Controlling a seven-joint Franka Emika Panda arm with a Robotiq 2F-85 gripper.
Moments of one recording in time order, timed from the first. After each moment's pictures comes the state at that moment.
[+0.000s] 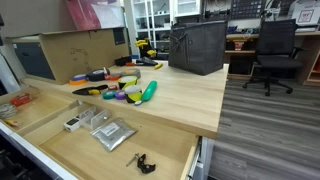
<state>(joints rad) -0.02 -0.63 -0.08 -2.35 -0.18 1.56 -0.26</state>
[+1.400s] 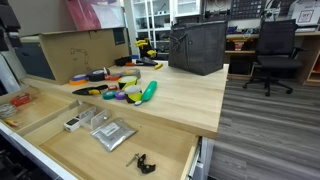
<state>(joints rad) -0.01 -0.57 -0.06 -2.35 -0.16 1.70 -0.11</state>
